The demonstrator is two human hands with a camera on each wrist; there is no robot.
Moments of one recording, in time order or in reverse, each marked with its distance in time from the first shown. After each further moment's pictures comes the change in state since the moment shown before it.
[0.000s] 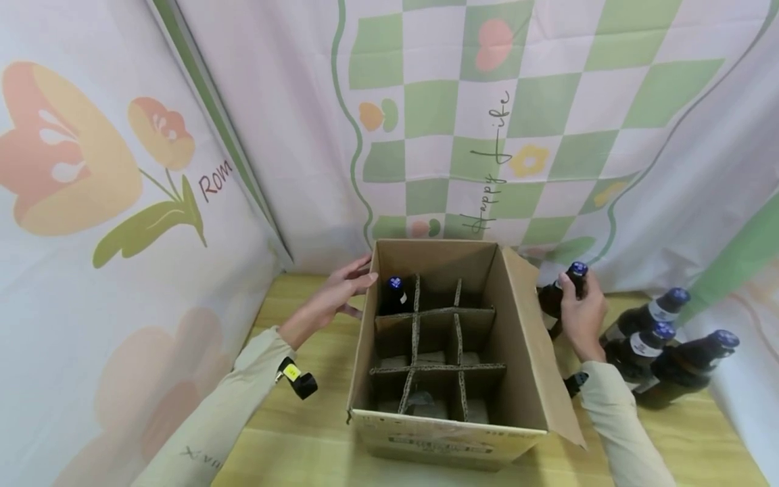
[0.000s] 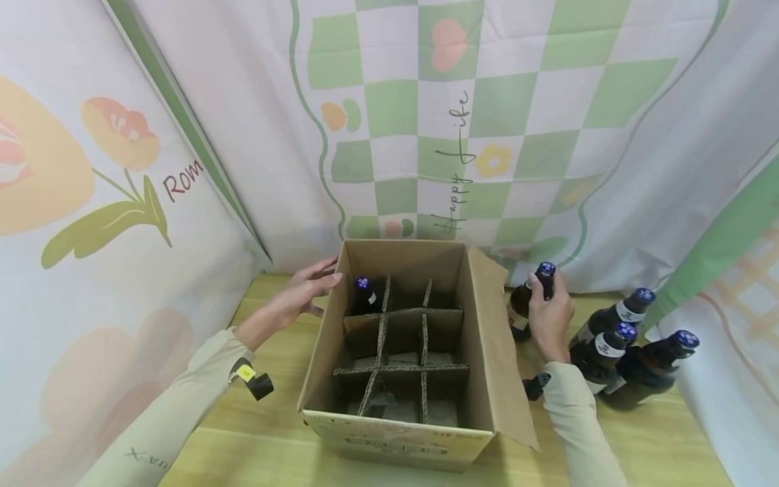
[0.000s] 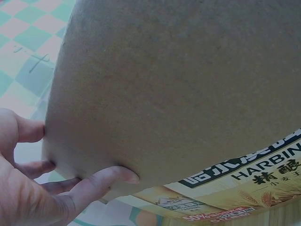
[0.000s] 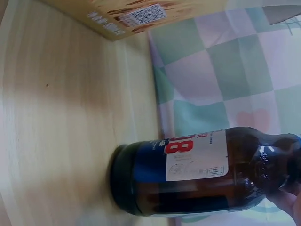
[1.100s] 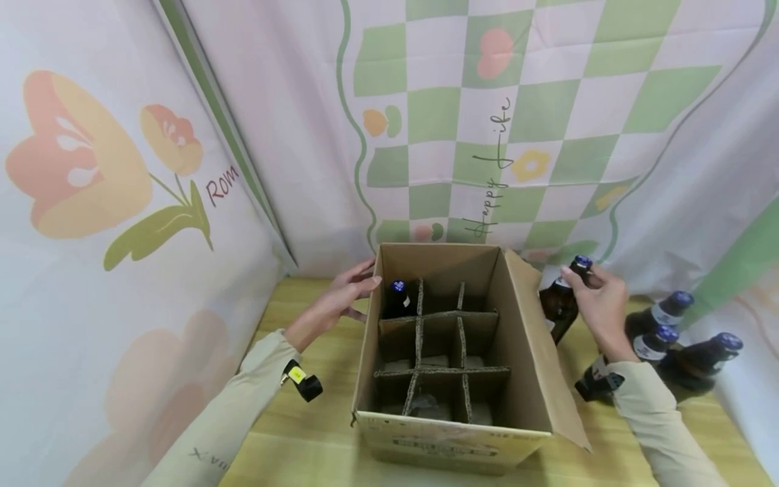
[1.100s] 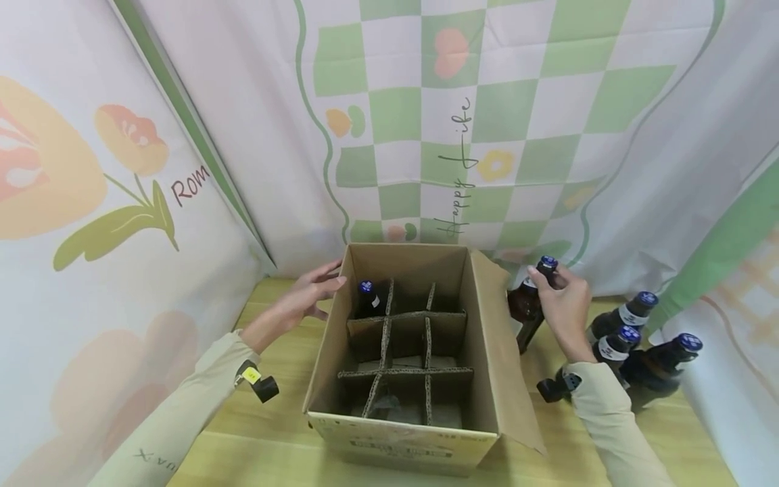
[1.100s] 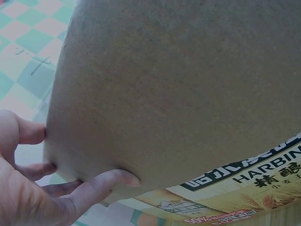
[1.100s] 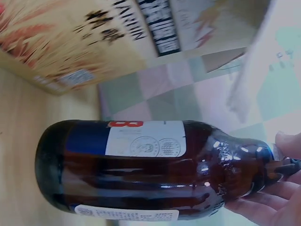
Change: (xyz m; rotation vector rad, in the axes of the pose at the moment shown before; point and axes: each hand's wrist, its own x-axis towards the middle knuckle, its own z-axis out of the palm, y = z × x) left_hand -0.001 0.000 0.002 -0.016 0.017 0.000; right_hand 0.021 -0.061 -0.037 -0.044 -0.230 0.125
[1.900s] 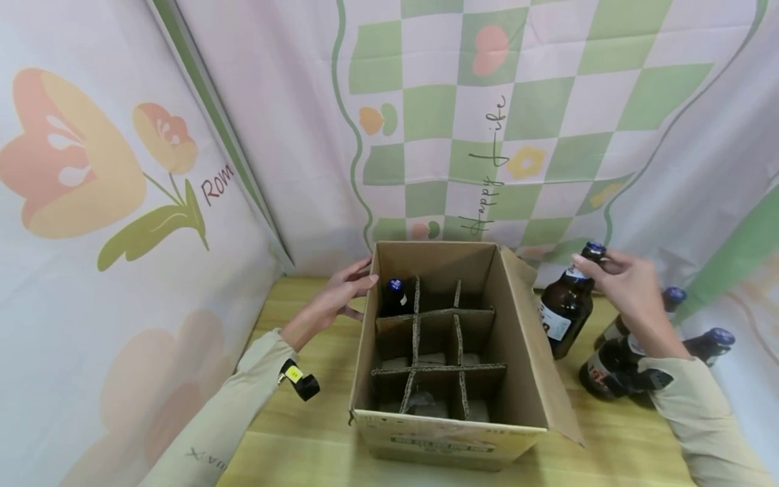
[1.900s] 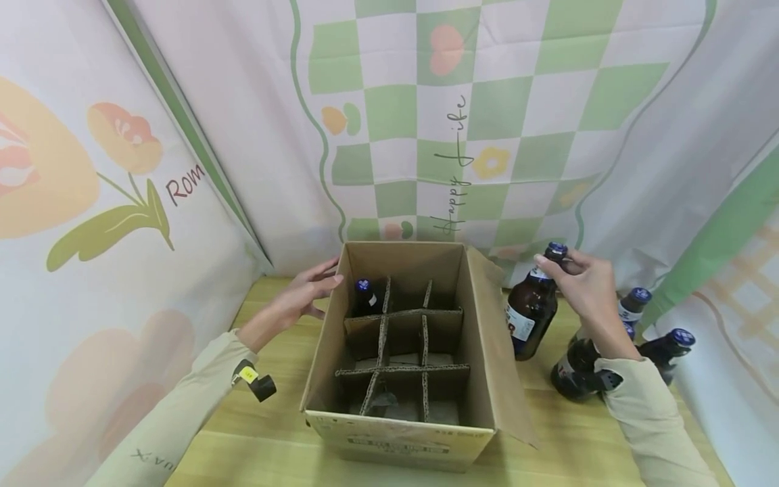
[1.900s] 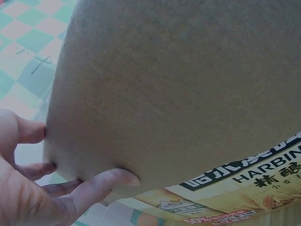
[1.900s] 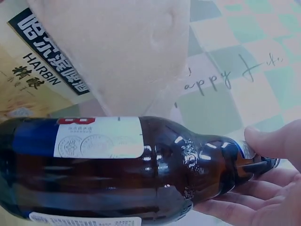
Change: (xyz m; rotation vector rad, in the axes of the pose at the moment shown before) left_hand 0.000 0.000 -0.002 0.009 -0.016 -0.004; right_hand 0.003 -0.055 -0.060 -0.117 -0.341 0.094
